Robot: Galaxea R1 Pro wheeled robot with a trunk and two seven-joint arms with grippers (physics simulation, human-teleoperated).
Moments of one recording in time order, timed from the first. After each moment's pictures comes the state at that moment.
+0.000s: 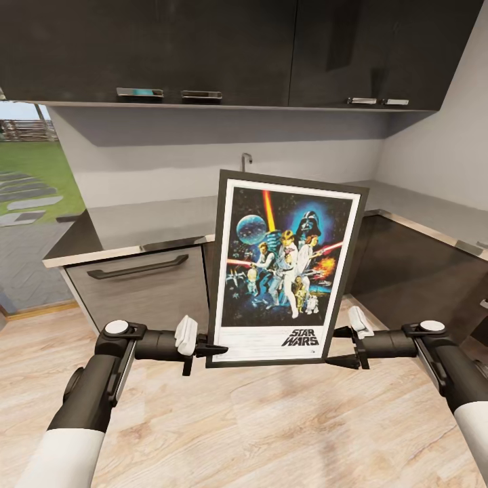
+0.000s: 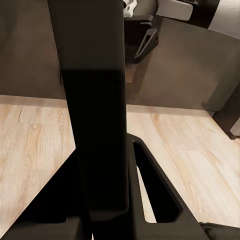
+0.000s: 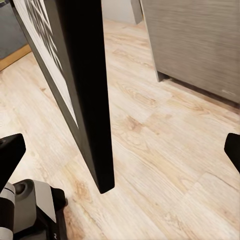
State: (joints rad) left arm -0.58 0.02 0.04 -1.32 -0.23 0.39 -1.56; right arm -0.70 -0.37 -0.03 -0.95 0.08 0.27 1.56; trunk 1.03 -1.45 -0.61
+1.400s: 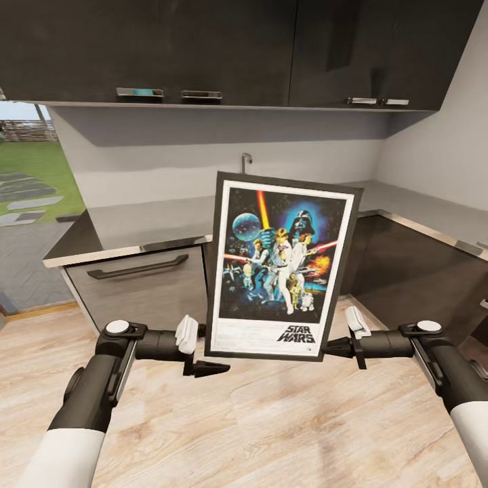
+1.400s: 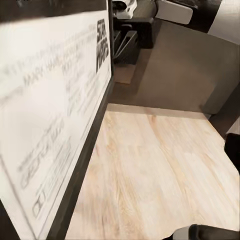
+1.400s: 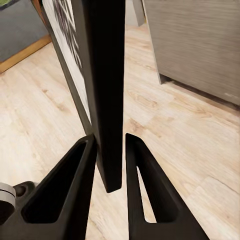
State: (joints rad) left arm -0.58 0.02 0.04 -1.32 -0.23 0.42 -1.56; right arm -0.70 -0.36 -0.03 -0.95 0.08 0.27 1.56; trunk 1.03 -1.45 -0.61
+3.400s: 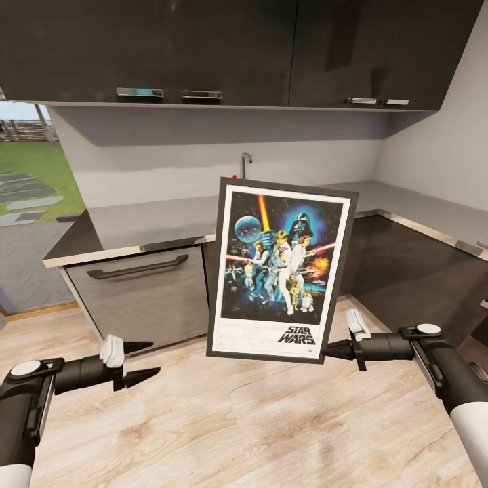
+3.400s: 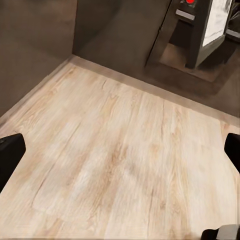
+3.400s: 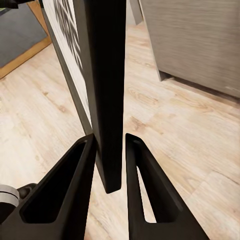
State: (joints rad) left arm -0.46 0.17 0.45 -1.26 -0.29 0.30 -1.56; right arm -0.70 -0.36 -0.04 -0.91 0.09 0.27 1.55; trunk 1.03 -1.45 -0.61
